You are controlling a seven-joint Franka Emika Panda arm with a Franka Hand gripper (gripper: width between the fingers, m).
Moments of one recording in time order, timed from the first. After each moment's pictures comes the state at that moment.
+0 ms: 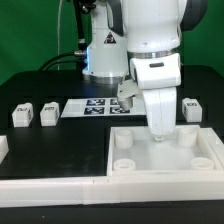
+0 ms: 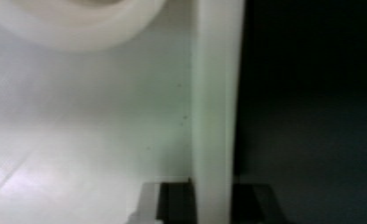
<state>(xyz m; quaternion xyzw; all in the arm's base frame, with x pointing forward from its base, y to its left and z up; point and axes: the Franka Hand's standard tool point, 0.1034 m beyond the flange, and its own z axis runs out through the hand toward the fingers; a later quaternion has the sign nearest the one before) 0.489 0.072 0.007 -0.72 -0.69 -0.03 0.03</state>
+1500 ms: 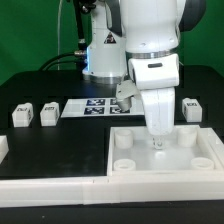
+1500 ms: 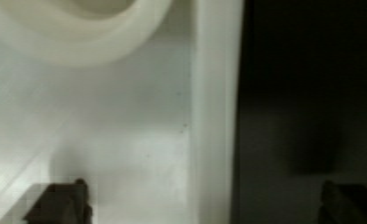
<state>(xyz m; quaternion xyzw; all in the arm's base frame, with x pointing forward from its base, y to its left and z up) 0.489 0.070 0.007 -0.73 -0.69 -0.03 0.03</state>
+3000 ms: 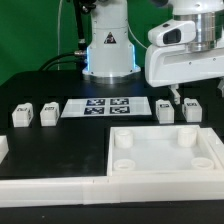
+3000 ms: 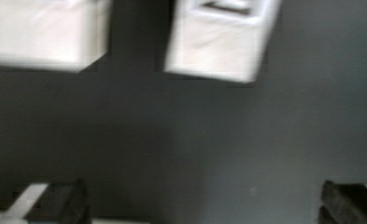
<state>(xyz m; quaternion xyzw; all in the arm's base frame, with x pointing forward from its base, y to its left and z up) 0.432 0.165 0.053 -1.00 -0.04 -0.01 0.04</state>
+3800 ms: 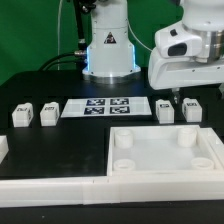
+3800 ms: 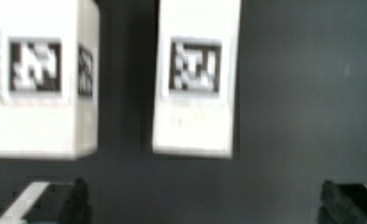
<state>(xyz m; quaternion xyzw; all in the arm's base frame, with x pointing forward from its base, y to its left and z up) 0.413 0.165 0.047 -0.97 -0.02 0.23 0.02</state>
